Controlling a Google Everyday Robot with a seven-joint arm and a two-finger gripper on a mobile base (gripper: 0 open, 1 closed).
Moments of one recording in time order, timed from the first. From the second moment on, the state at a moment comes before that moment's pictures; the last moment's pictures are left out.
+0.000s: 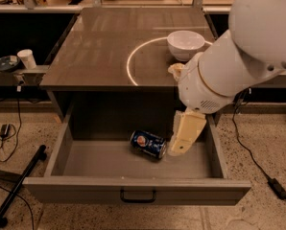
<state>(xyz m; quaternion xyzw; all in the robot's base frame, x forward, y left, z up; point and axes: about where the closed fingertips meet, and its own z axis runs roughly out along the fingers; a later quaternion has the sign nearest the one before) 0.445 -0.067 0.892 -0.67 0.69 0.03 0.26</state>
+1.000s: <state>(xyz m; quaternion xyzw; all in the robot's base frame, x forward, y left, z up) 0.438 -0.068 0.854 -0.66 0.71 0.06 0.26</state>
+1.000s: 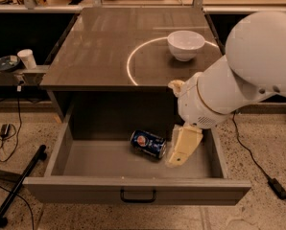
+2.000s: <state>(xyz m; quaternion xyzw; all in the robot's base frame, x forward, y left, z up) 0.437 -0.065 0.823 -0.65 0.71 0.09 0.25</state>
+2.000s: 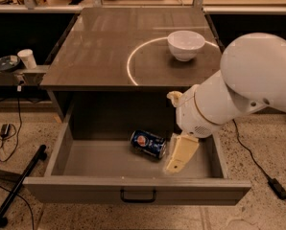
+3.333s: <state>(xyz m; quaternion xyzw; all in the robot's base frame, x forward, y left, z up) 0.482 -0.058 0.800 -0.64 0.72 0.11 0.25</state>
